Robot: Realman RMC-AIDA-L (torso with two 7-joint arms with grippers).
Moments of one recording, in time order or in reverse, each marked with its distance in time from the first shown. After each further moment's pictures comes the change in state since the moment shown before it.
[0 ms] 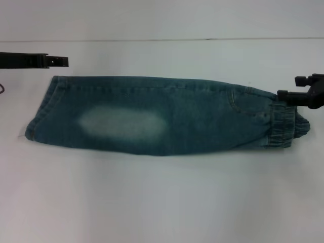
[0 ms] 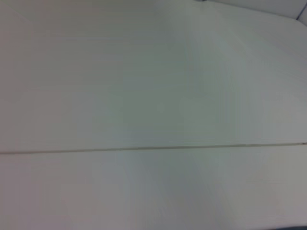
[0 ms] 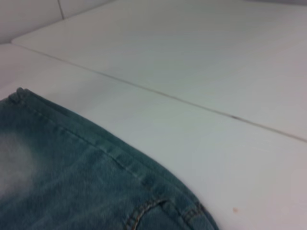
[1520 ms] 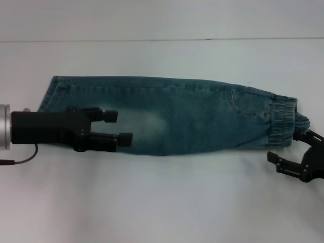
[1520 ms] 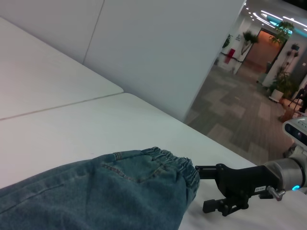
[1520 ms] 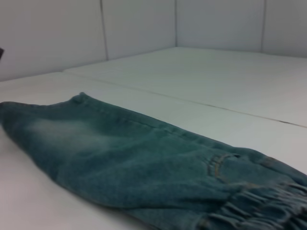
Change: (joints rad) left arm 0.194 -0.054 0.043 0.048 -0.384 0.671 0.552; right arm -0.252 0.039 0.103 0.376 0.319 -0.059 -0.749
